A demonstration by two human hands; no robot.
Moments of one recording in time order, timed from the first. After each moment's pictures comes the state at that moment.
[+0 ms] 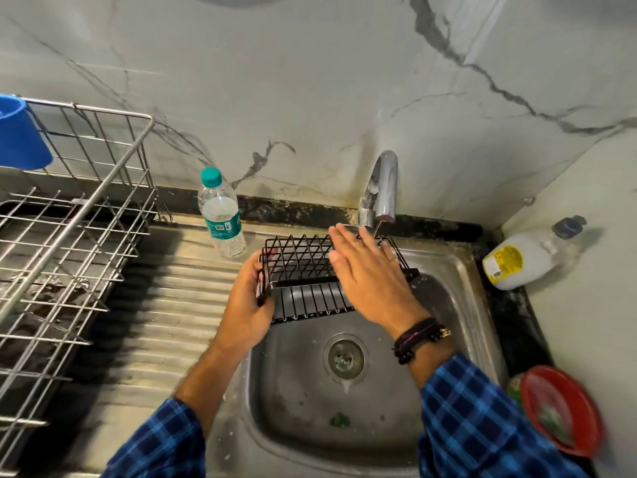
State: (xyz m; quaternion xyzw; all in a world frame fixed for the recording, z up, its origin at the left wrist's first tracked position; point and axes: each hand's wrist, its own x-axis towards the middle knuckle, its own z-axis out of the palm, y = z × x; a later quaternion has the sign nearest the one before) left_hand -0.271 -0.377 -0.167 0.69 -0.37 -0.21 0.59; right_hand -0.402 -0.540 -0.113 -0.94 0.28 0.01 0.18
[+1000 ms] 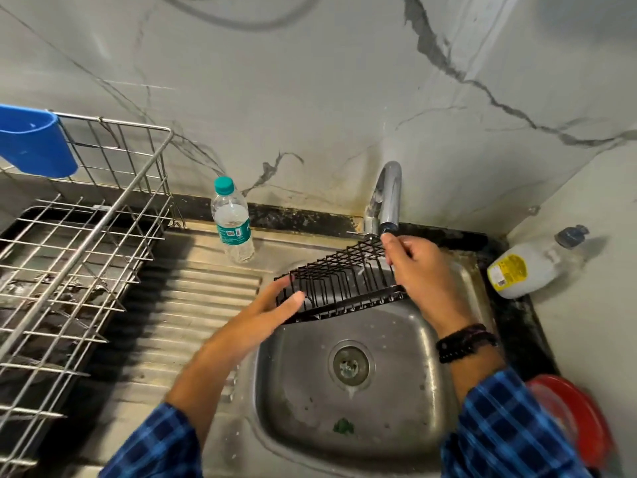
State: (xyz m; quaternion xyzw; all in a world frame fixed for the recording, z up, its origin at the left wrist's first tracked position) left_hand -0.273 -0.362 -0.158 0.69 -0.26 -0.49 0.47; right_hand -0.436 -0.560 -0.073 -0.79 0.38 -0.21 0.43
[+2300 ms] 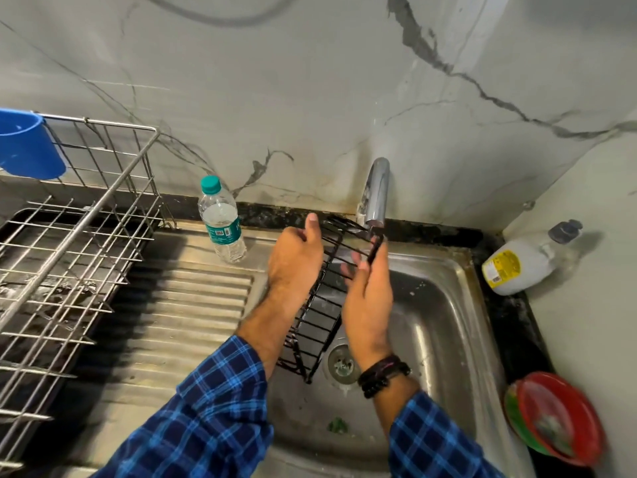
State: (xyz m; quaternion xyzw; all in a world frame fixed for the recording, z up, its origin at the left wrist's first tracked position) left_hand -0.296 -0.478 -0.104 0.86 -0.19 -0.18 0.45; right_hand -0.409 -0.497 -0.129 -0.64 0.41 -0.37 0.54
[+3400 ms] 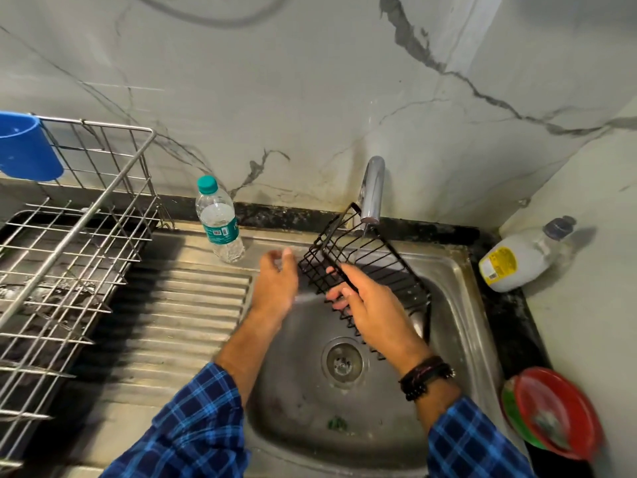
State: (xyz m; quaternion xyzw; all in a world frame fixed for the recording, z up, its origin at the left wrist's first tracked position) left_hand -0.297 -0.441 -0.145 0.76 -0.09 -0.33 0.56; right_hand -0.447 -0.529 -0.132 -0.86 0.28 -0.11 0.41
